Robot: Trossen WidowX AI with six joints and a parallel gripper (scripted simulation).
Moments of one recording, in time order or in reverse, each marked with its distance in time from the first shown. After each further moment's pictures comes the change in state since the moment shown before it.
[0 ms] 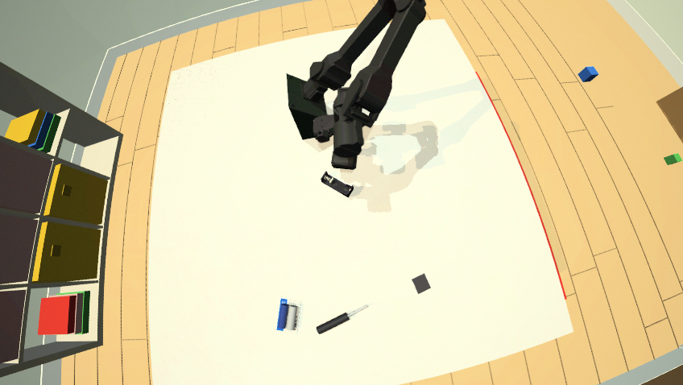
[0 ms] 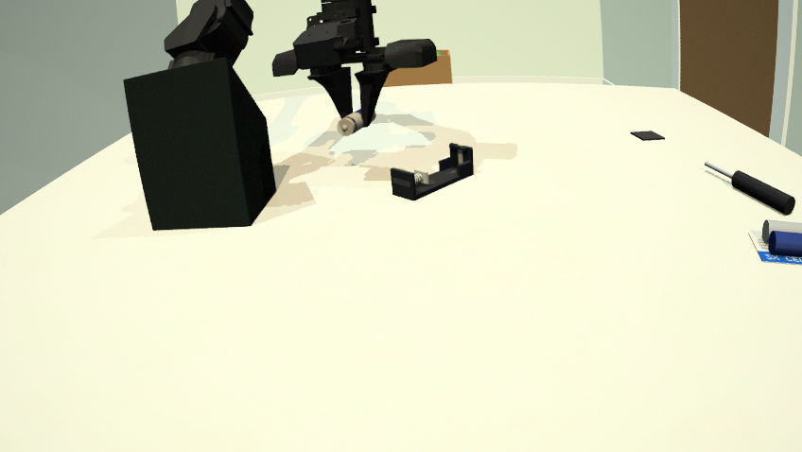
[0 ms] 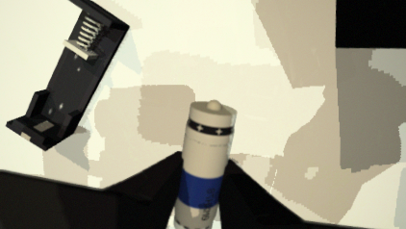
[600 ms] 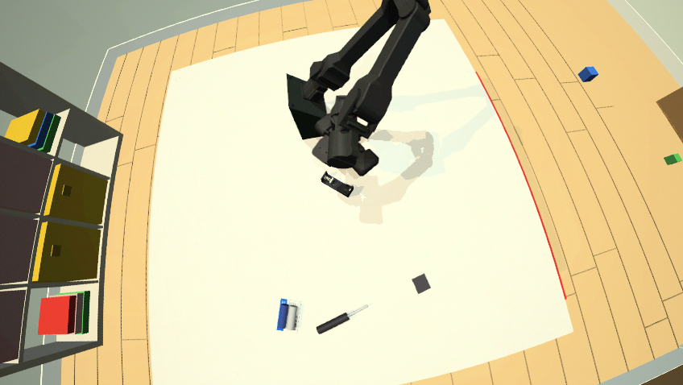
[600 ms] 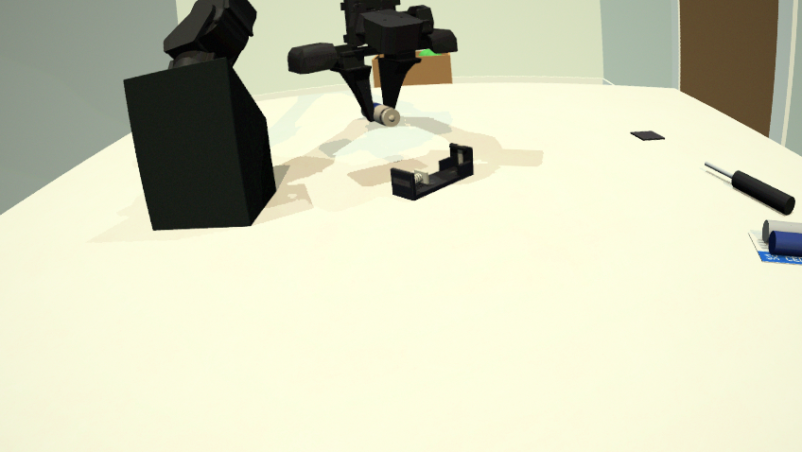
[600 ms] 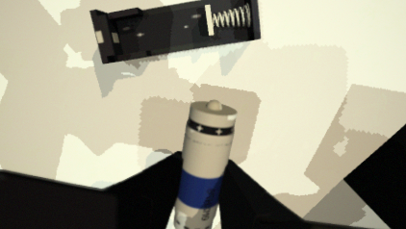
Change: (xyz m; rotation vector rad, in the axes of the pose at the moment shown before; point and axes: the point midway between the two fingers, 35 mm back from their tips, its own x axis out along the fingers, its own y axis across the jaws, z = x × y) arm -0.009 0.029 0.001 -0.825 0.004 0.002
